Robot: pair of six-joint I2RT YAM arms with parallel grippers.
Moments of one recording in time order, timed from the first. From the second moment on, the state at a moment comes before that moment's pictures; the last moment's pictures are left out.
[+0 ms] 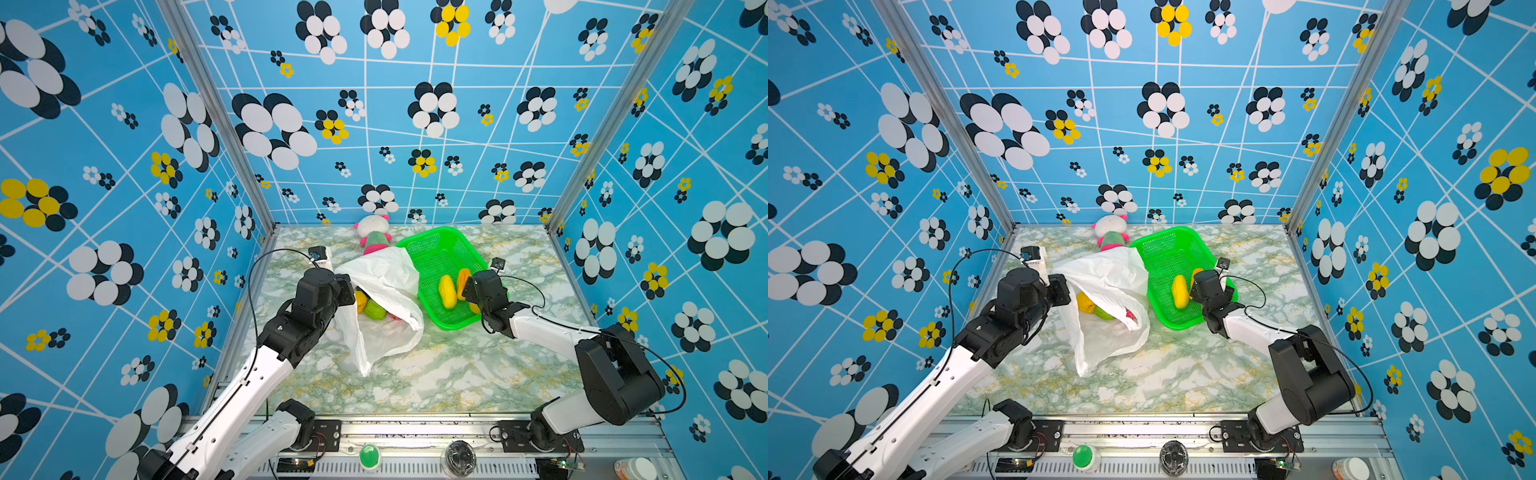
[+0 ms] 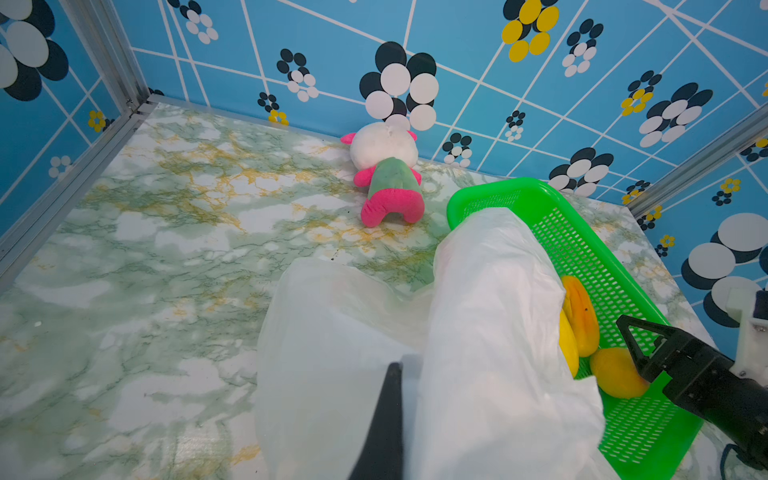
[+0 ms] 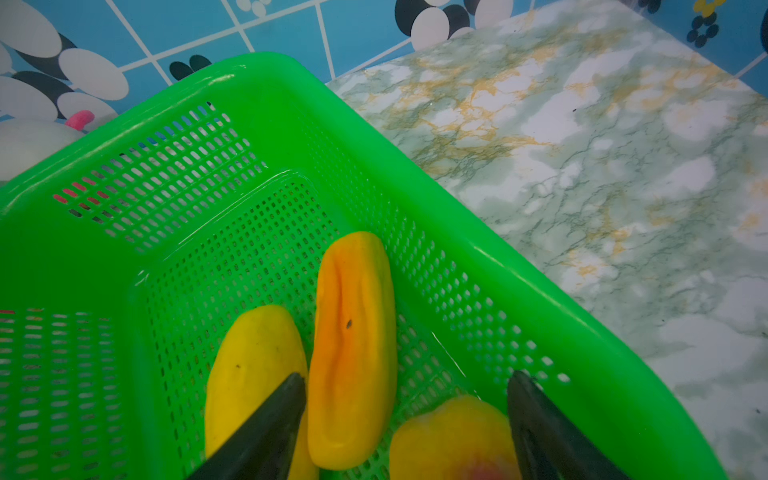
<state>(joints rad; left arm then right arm) -0.46 0.93 0.92 -0.42 -0.24 -0.46 0.44 1.52 0.75 0.10 0.50 0.54</state>
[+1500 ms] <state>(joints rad) -0.46 0.93 0.92 -0.42 -0.24 -0.46 0.93 0.73 0.62 0.07 0.07 0.20</state>
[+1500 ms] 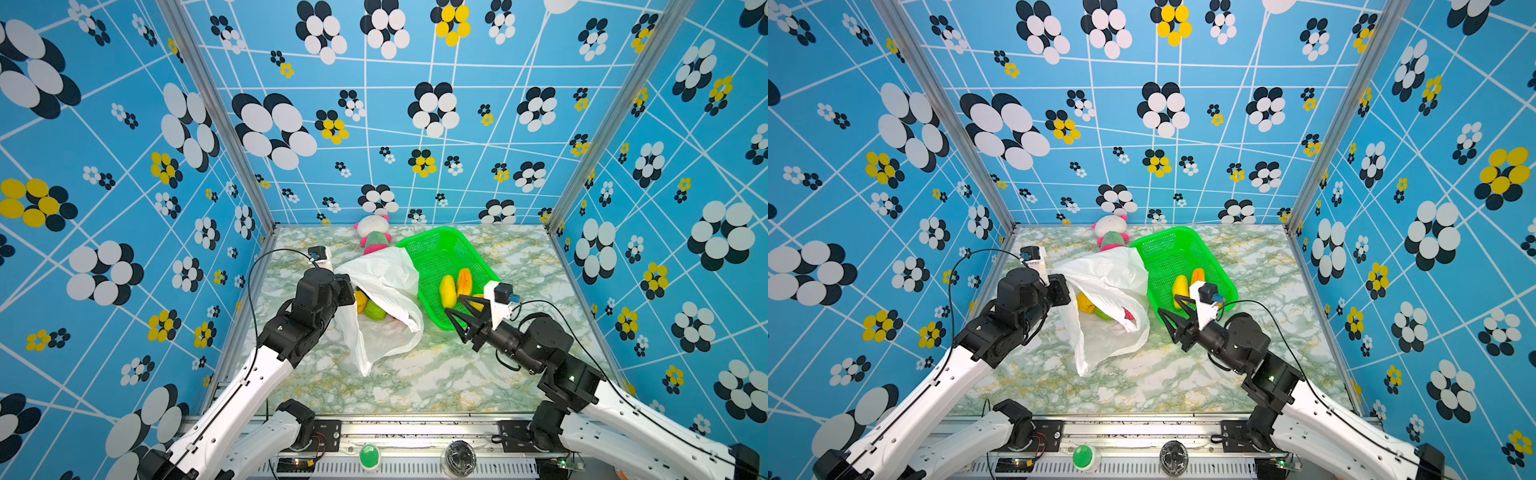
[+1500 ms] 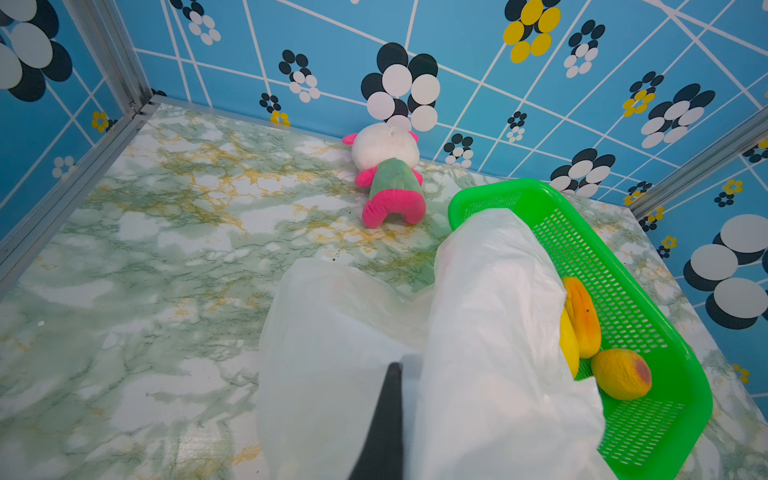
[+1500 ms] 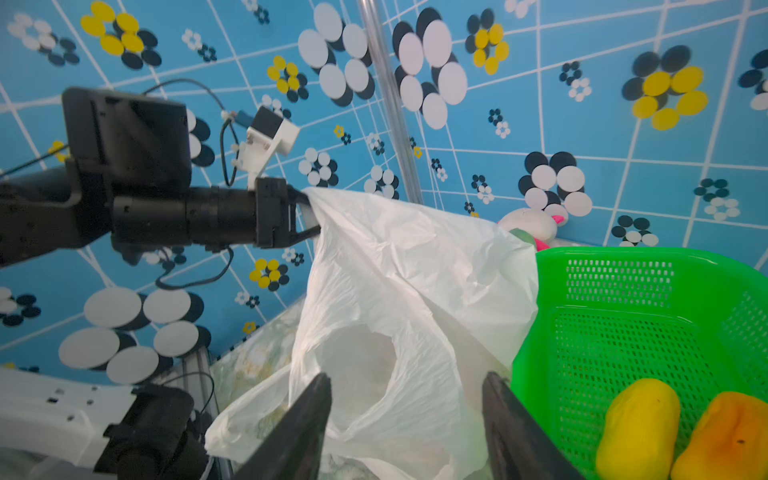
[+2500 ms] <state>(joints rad) -0.46 0.93 0.92 -0.42 -0.24 -0.46 1.20 1.58 1.07 -0.17 0.42 -0.20</state>
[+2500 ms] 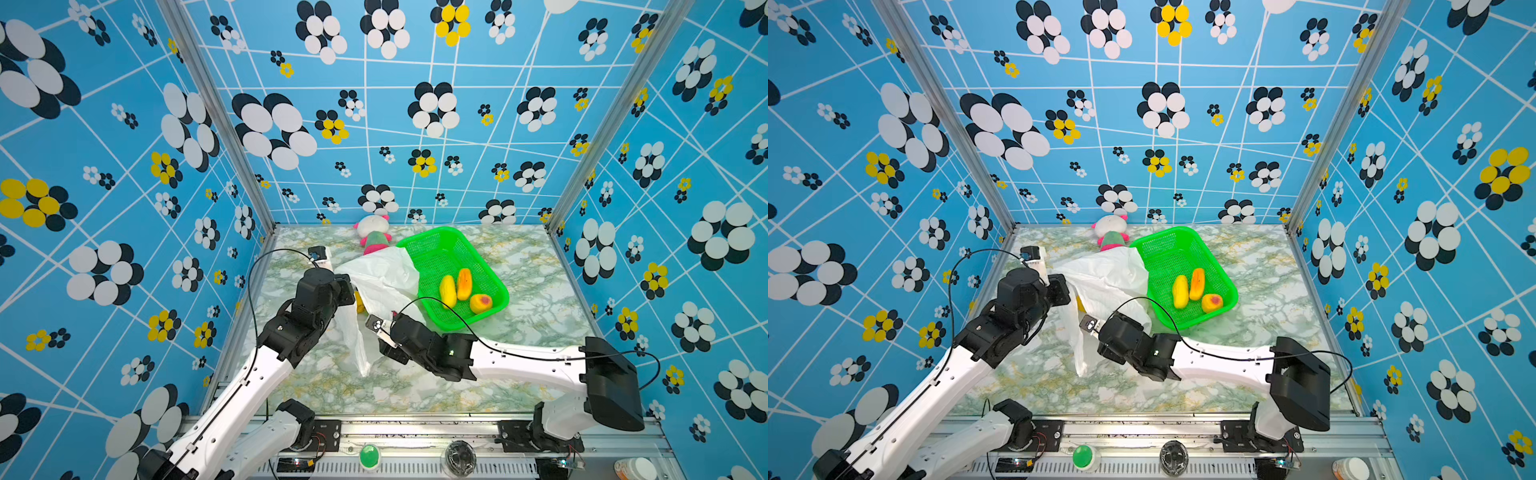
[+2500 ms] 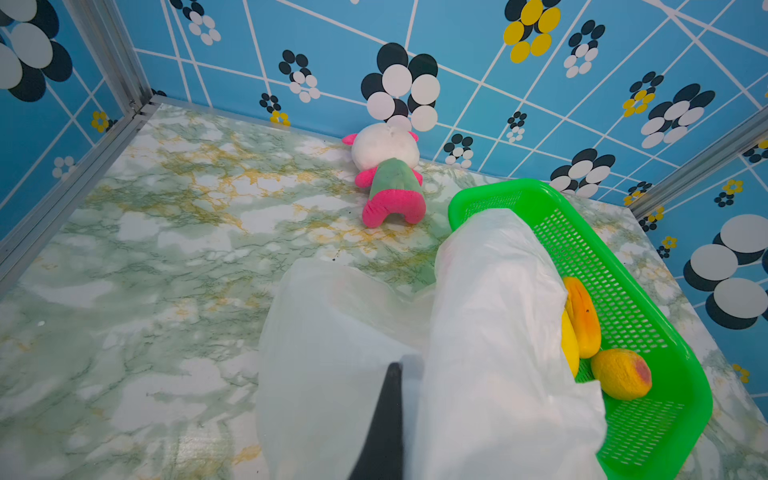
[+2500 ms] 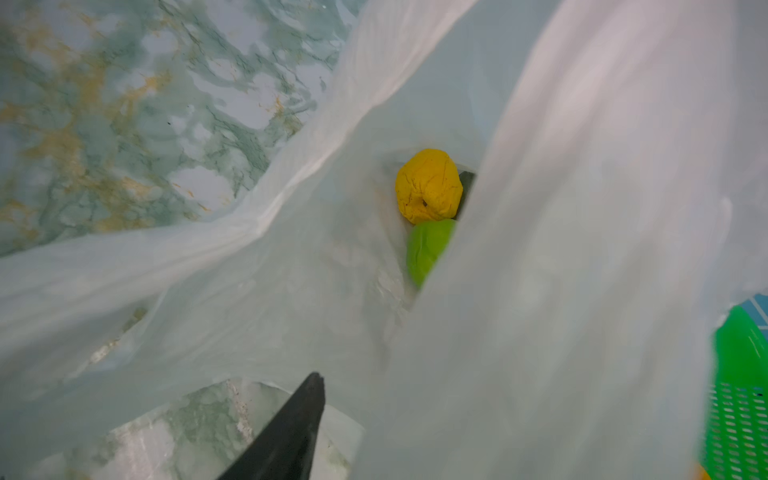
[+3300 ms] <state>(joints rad) -0.46 0.93 0.92 -0.42 -0.24 -0.46 1.09 2.02 1.40 -0.21 0.46 -0.06</state>
